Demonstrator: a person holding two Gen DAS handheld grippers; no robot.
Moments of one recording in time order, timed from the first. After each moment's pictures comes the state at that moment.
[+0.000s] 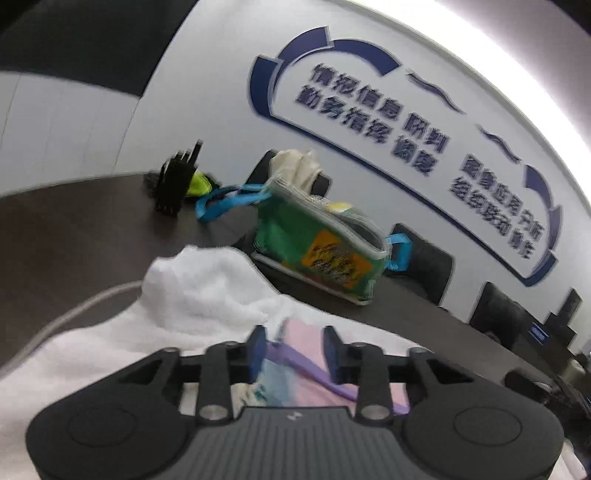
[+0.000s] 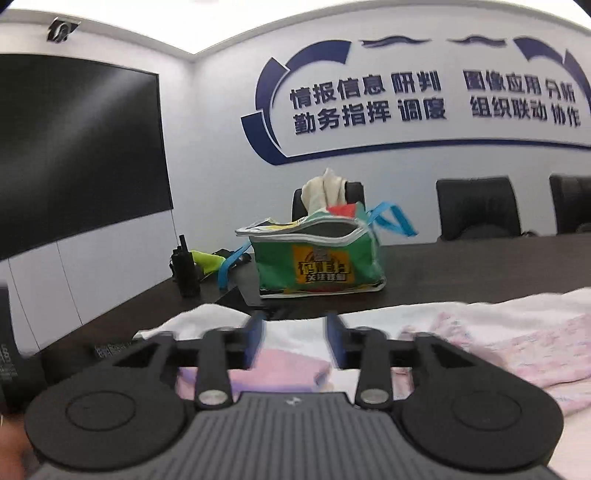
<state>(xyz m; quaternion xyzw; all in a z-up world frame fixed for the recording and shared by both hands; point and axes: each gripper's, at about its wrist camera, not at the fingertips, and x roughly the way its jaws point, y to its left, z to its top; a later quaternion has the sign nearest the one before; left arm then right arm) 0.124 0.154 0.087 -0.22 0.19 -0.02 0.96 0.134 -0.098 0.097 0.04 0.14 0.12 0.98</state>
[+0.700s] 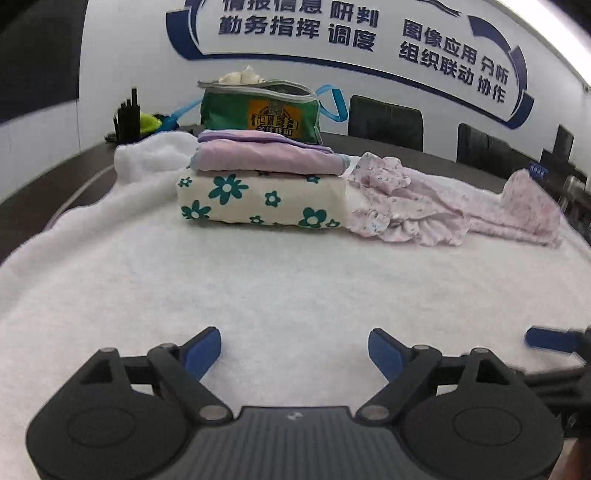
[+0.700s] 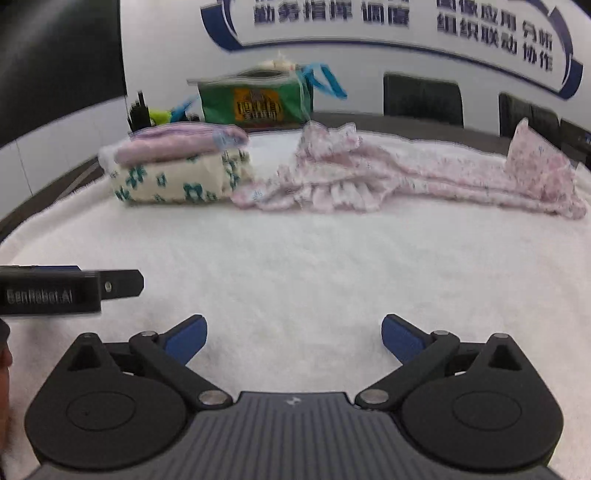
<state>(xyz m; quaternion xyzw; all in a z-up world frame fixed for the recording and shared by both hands) 0.019 0.043 0.005 -0.03 0.33 -0.04 0.94 0.018 -0.157 -0.002 0.01 0.33 0.04 0.94</state>
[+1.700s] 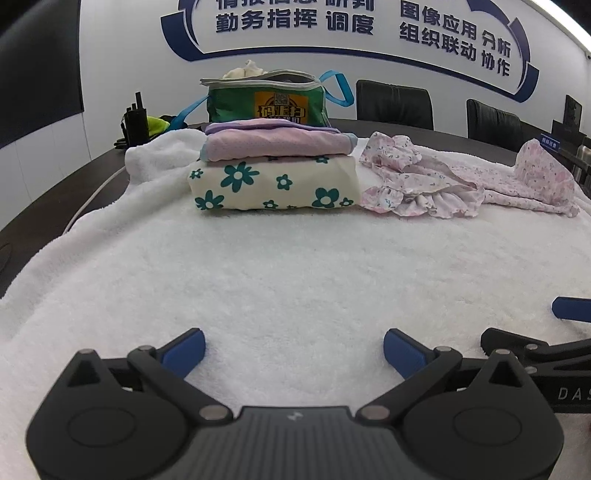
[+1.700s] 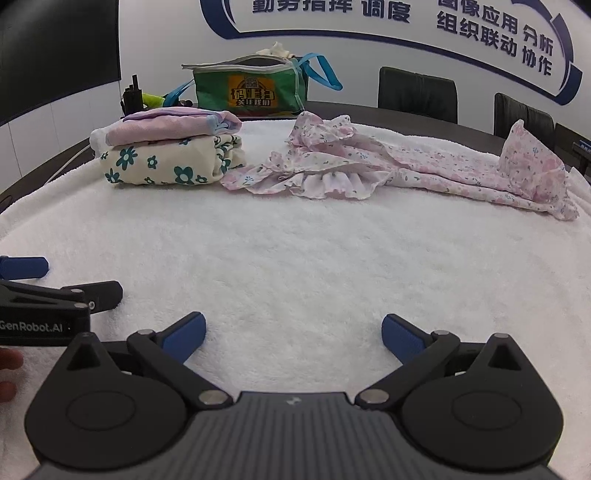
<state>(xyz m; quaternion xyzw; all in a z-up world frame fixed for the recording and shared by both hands) 0.018 0.039 -0.001 0.02 0.34 -0.02 0.94 0.015 -0.157 -0.007 -0.02 0.34 0.03 0.94</state>
